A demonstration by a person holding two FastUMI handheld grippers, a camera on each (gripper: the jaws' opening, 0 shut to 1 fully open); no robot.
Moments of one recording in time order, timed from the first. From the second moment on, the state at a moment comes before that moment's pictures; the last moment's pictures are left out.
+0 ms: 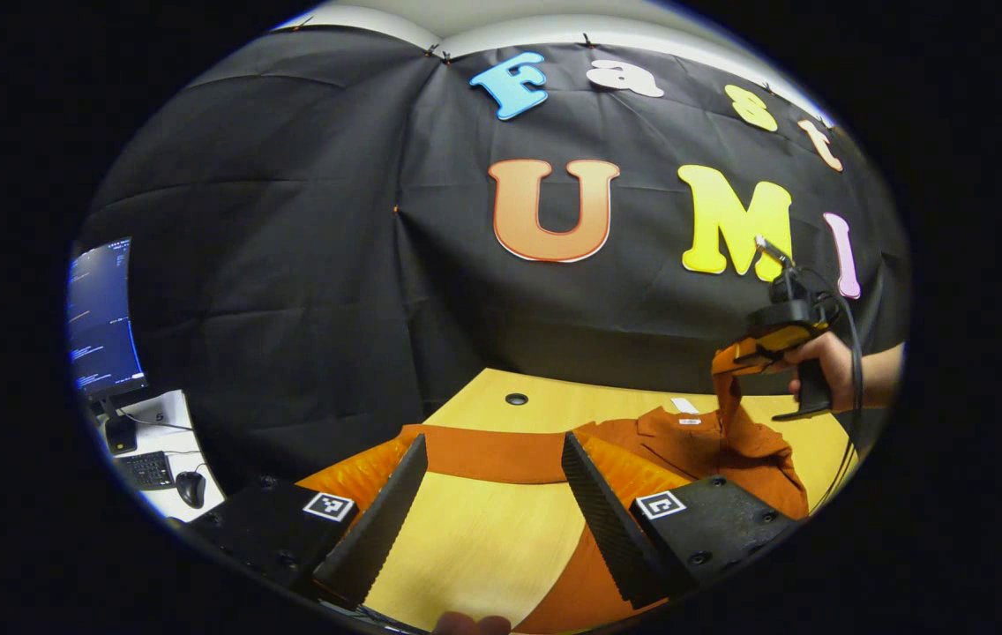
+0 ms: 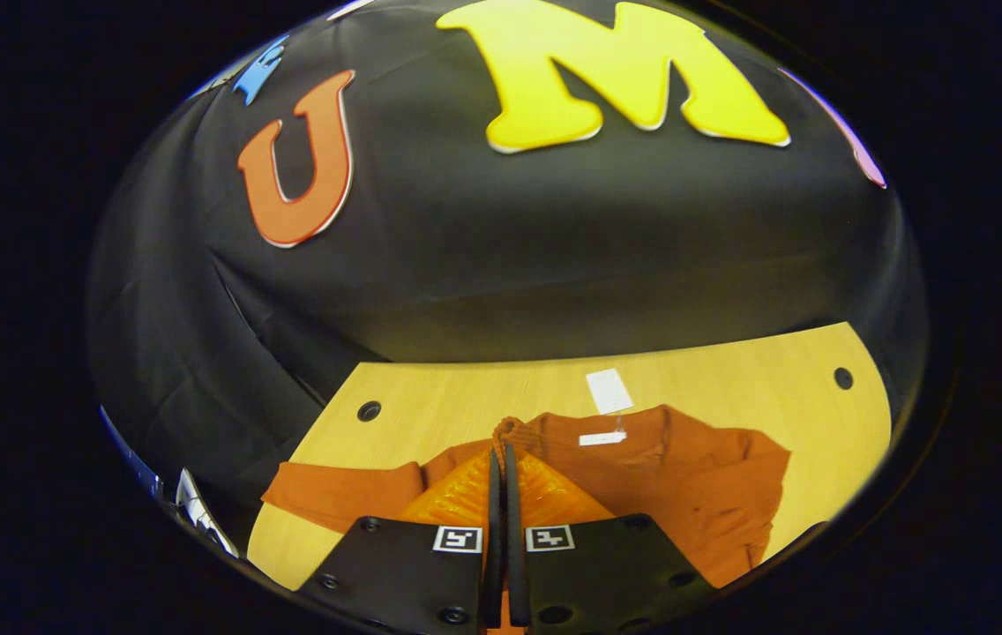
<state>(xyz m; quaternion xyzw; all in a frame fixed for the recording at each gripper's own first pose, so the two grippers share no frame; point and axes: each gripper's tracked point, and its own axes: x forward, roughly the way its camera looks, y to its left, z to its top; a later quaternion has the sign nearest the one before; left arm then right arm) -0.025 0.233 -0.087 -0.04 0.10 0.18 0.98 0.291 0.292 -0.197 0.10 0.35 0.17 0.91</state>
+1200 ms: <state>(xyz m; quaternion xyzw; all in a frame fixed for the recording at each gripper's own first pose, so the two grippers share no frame) 0.054 0.328 -0.148 -0.06 0.13 0.17 0.97 0.215 0.291 -0.192 0.14 0.39 0.23 0.88</state>
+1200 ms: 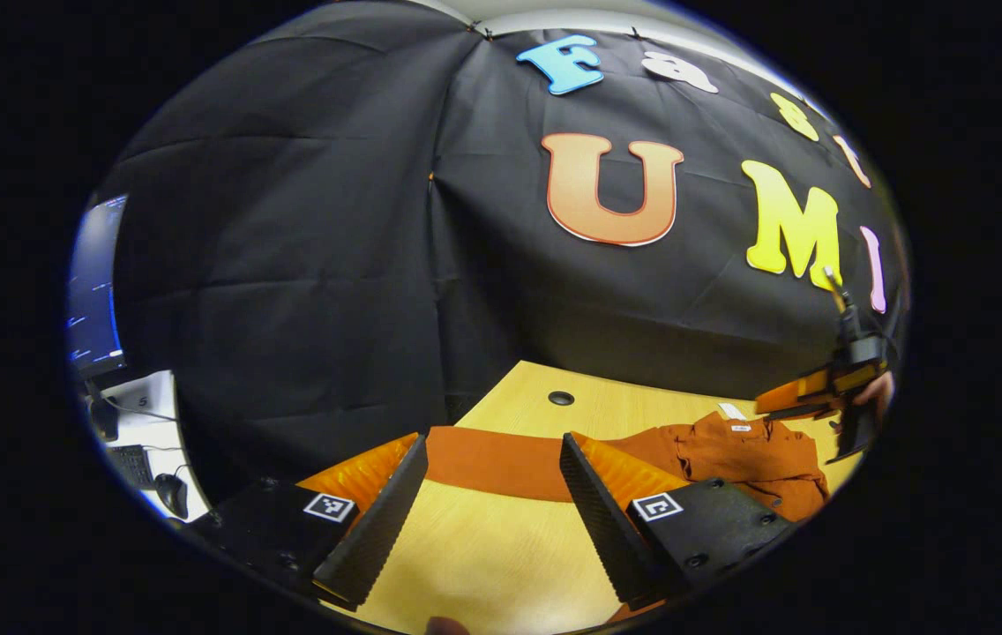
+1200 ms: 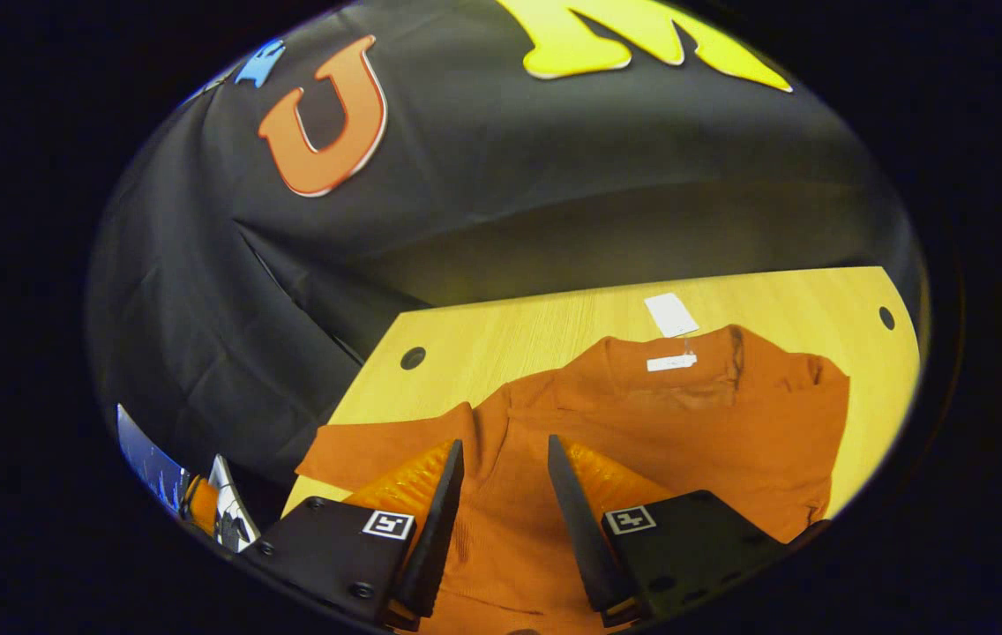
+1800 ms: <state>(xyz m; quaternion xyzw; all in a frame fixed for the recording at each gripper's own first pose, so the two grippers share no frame) 0.163 0.434 -0.309 -0.11 0.35 0.10 0.92 0.095 0.121 -0.121 0.10 0.34 0.17 0.92</state>
